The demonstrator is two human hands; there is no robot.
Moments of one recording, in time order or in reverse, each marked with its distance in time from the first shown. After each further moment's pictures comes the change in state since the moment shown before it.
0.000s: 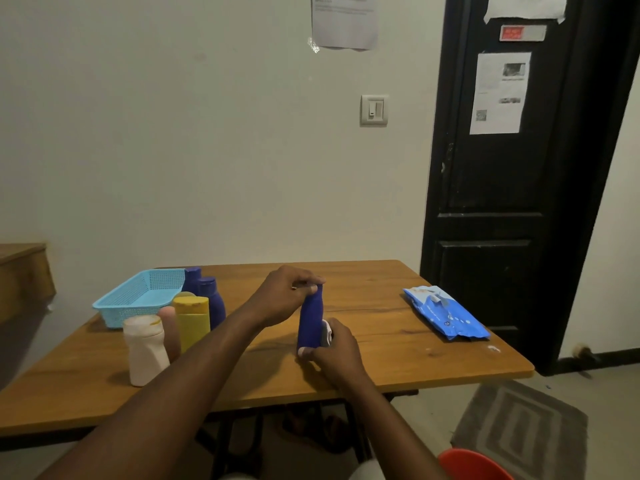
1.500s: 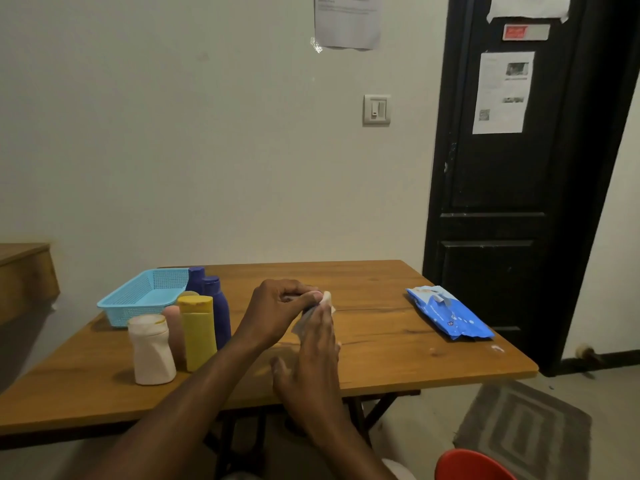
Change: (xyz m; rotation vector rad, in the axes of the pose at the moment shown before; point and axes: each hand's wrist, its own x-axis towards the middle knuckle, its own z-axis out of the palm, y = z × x) left_hand -0.037 -0.005 0.007 -0.310 0.220 0.040; right_hand -0.058 -0.034 0.045 -0.231 0.181 -0.311
